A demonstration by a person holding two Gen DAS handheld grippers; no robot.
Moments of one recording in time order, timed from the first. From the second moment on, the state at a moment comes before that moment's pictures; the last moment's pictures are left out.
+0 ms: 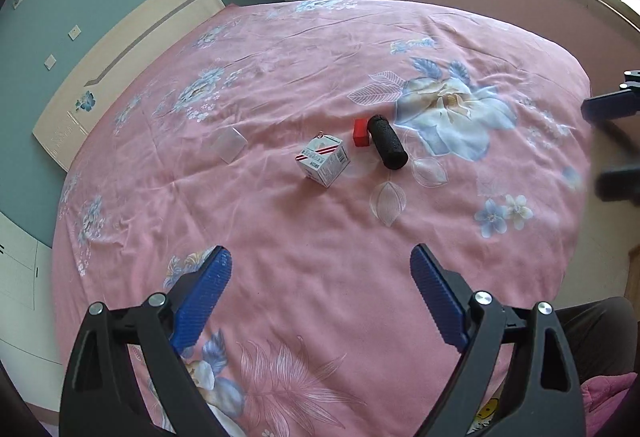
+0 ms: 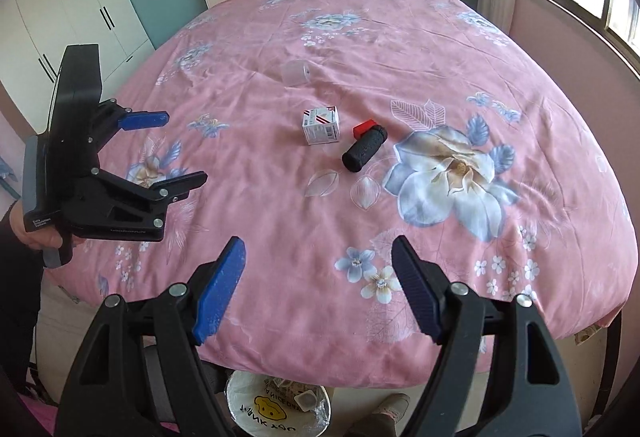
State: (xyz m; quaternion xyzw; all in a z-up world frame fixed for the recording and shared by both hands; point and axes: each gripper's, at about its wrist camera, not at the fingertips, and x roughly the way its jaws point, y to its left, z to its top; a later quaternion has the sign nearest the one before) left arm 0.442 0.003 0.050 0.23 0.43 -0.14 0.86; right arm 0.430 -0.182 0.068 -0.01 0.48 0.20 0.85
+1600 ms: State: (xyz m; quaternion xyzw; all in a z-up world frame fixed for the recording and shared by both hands) left arm 0.591 -0.050 -0.051 0.23 0.48 -0.19 0.82; right arm 0.620 -0.154 -0.055 0.02 0.58 0.13 0.80
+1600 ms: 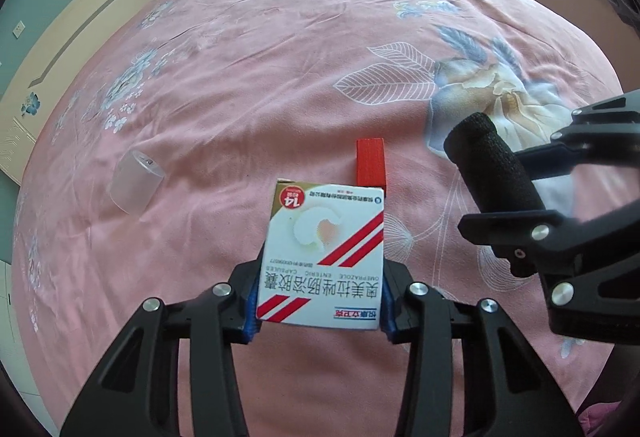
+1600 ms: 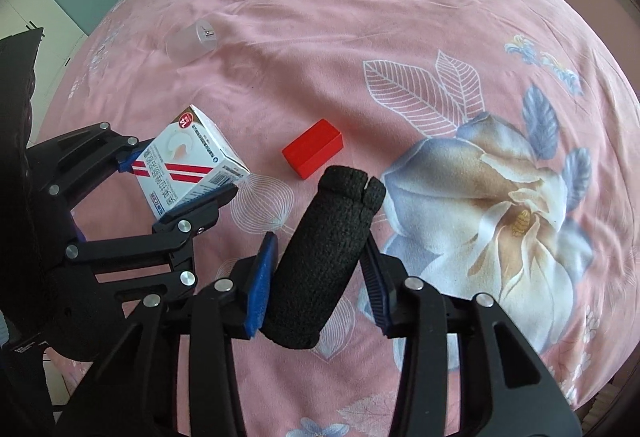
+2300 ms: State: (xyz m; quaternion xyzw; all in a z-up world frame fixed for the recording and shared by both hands) left arm 0.405 -0.049 0.154 0.21 0.42 -0.15 0.87; right arm 0.420 -0.190 0.158 -0.08 0.46 0.15 0.87
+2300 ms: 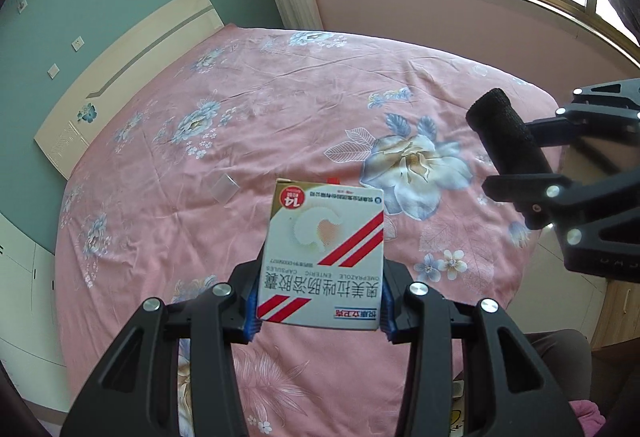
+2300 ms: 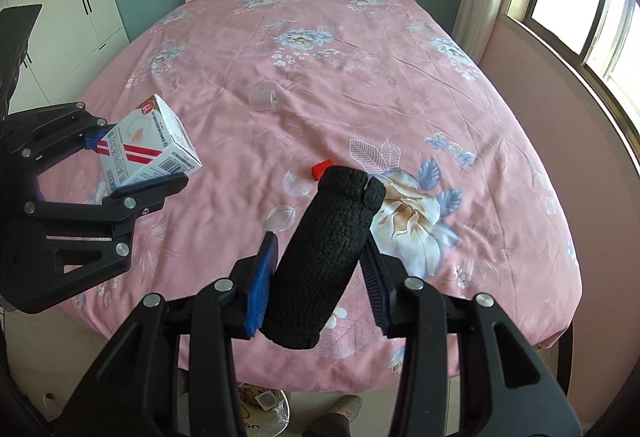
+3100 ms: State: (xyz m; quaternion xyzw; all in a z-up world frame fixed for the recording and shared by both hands) left arm 0.206 -0.030 0.228 0.23 0.37 -0.15 0.89; right arm 0.204 -0.180 0.233 -0.16 0.40 0.20 0.88
